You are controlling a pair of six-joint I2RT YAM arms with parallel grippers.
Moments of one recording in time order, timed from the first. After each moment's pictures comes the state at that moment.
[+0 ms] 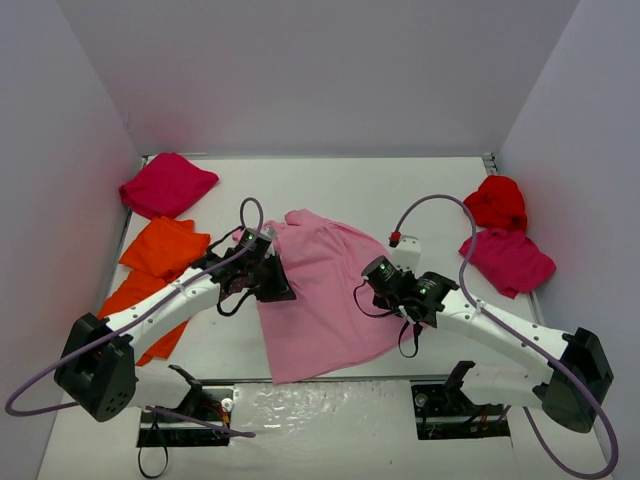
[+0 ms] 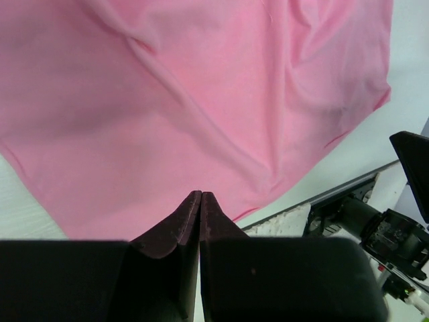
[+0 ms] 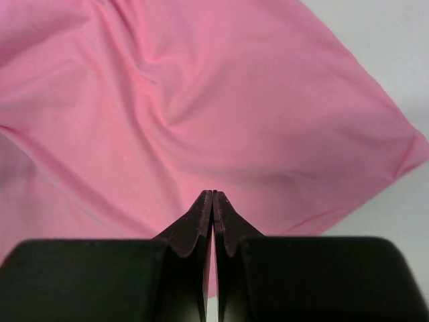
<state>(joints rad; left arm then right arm) -0.60 1.30 0.89 -0.52 0.23 -0.84 0.85 1.16 0.79 -0.66 0.50 0.88</state>
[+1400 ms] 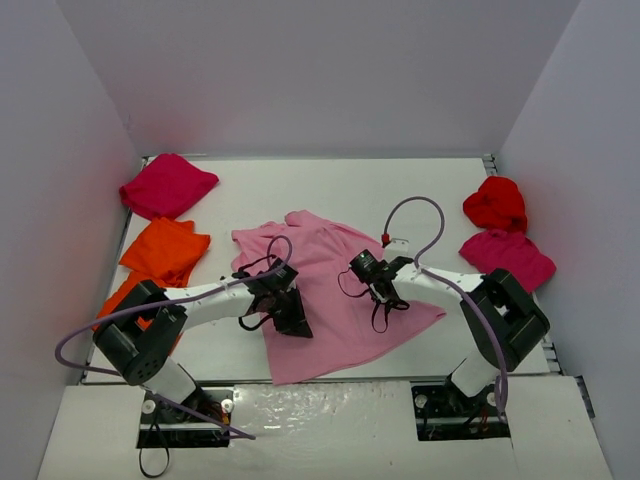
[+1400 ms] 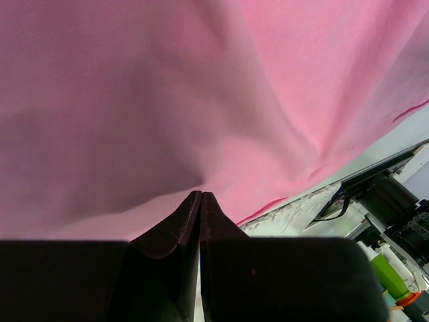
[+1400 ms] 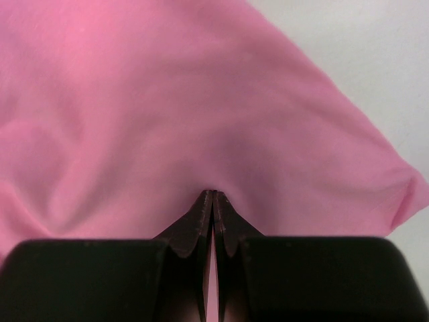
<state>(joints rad) -0.74 1.55 0.77 -0.35 0.36 -1.02 0.71 1.59 0.80 -0.55 0.57 0.87</state>
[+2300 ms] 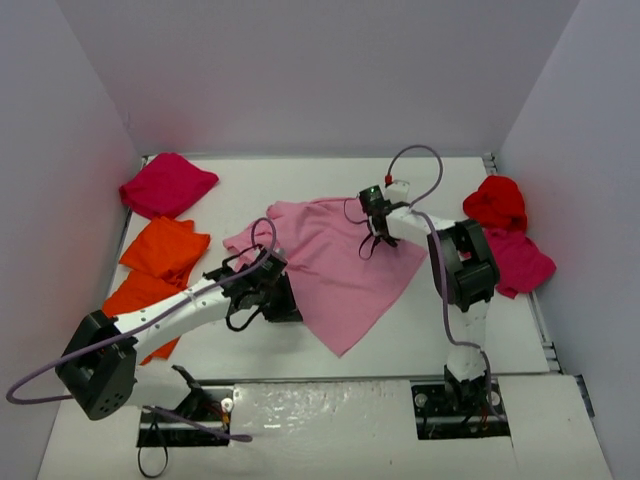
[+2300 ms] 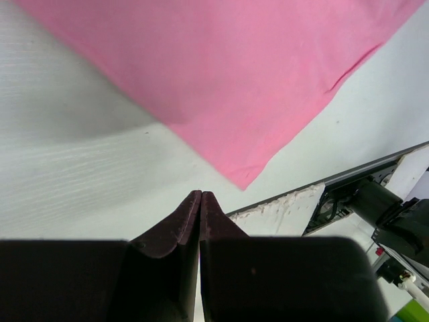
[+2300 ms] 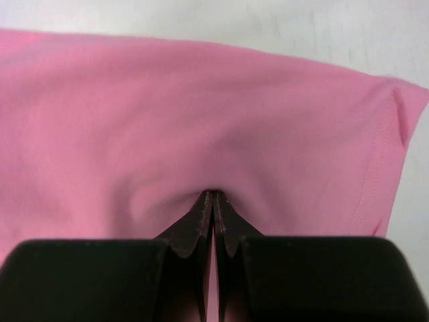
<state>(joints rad) -0.74 1.31 0.83 -0.54 0.19 -0.98 0.39 2.06 1.35 -0.35 0.59 0.60</state>
